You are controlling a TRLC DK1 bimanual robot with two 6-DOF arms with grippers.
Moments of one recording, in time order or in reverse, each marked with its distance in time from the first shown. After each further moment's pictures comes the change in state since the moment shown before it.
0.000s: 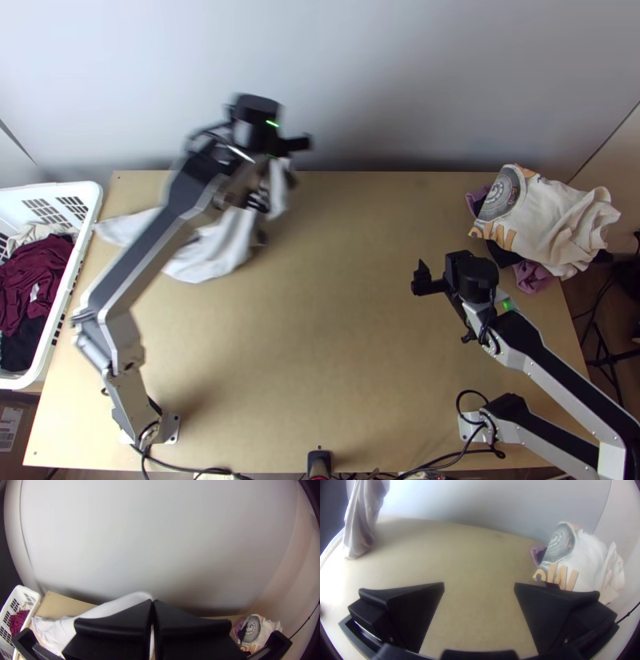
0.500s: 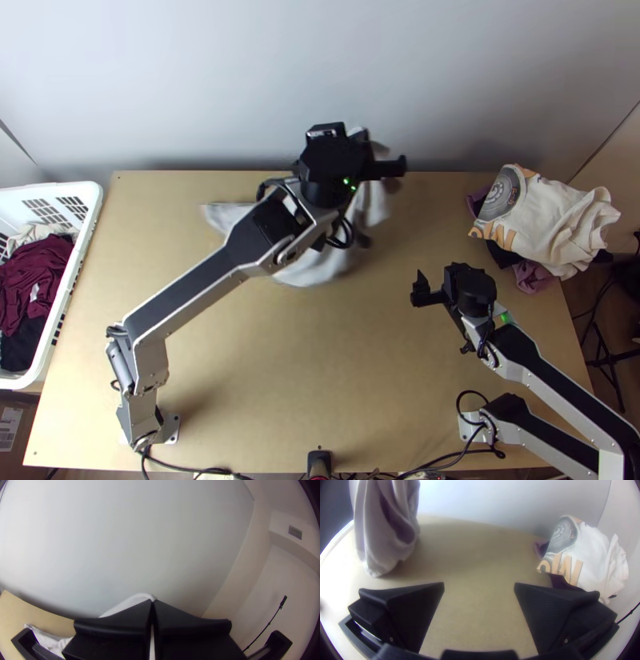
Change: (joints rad) left arm -0.291 0.064 0.068 0.338 -0.048 -0.017; right arm 0.024 -0.040 -0.114 0.087 0.000 0.008
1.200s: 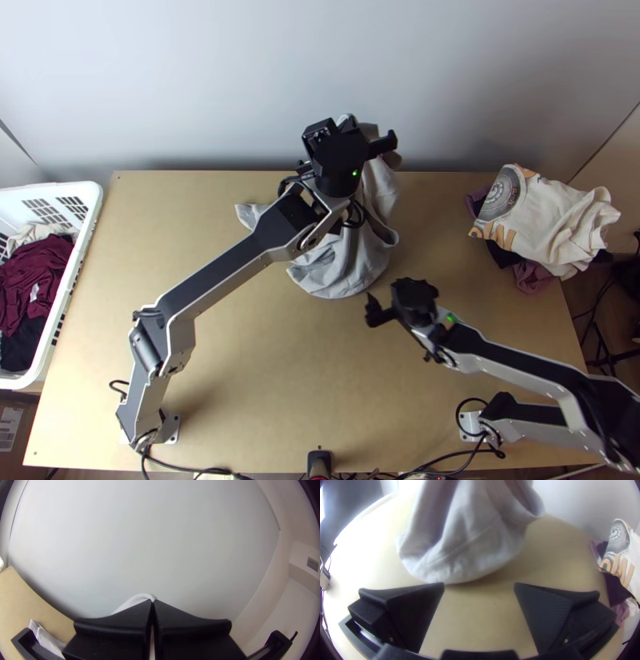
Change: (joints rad) left arm 0.068 0.120 -0.004 0.208 -0.159 -0.115; right arm 0.298 0.347 0.027 0.214 -0.014 0.121
